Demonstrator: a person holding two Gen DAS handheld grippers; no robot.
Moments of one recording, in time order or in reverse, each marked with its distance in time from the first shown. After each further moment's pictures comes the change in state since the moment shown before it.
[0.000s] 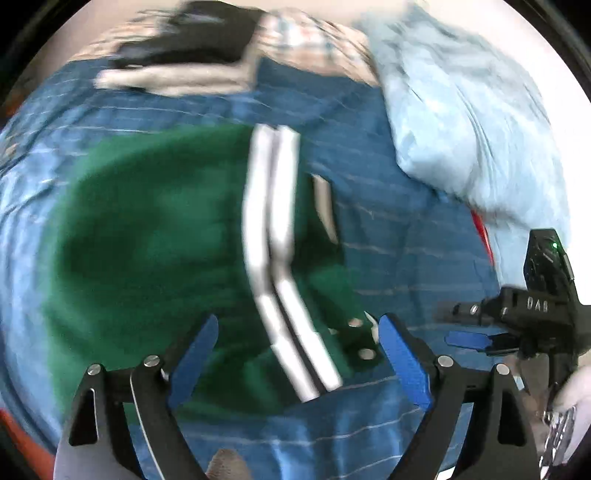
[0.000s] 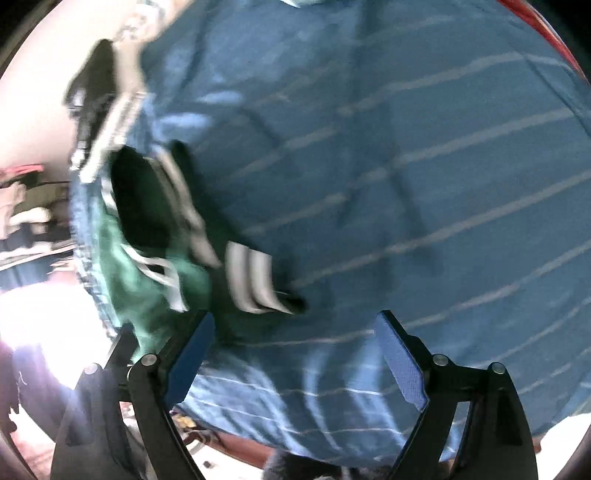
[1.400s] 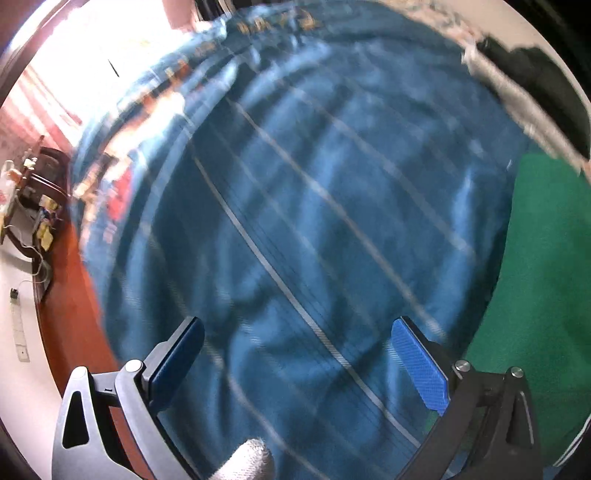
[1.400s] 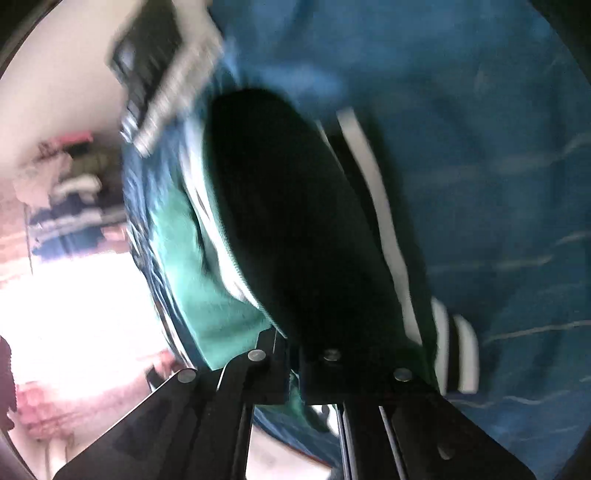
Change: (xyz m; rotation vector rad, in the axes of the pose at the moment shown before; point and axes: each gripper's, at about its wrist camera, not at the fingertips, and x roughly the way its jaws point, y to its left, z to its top) left arm -0.026 0.289 -0.055 -0.619 -0.029 0.576; right arm 0.075 0.102 0.049 -0.069 0.044 0.140
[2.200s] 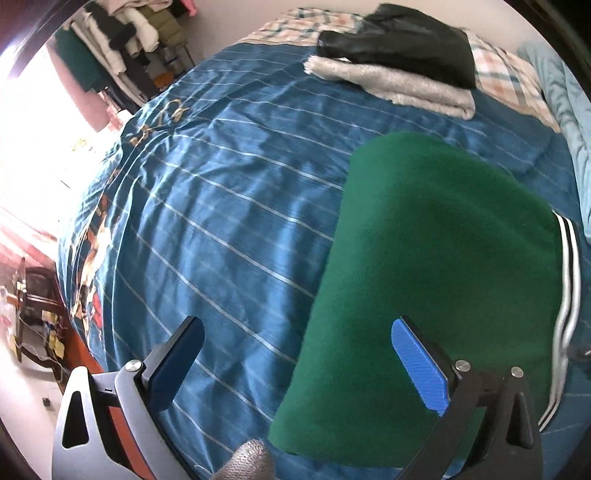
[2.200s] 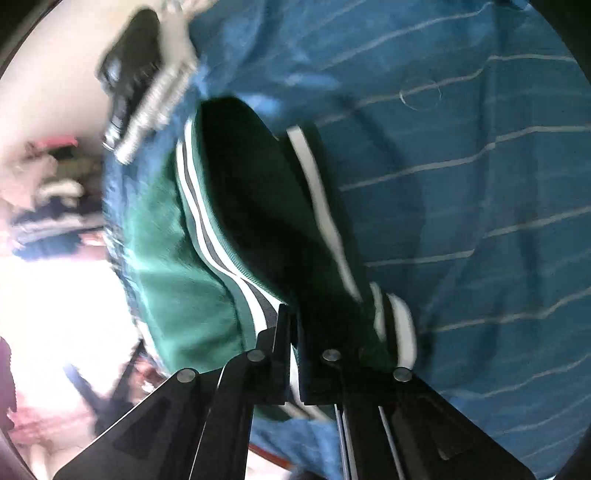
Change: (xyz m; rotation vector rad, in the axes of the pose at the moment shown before) left arm -0.074 -0.150 -0.013 0.398 -0.101 -0.018; right arm 0.025 -0.031 -0.017 -0.027 0.143 -0.083
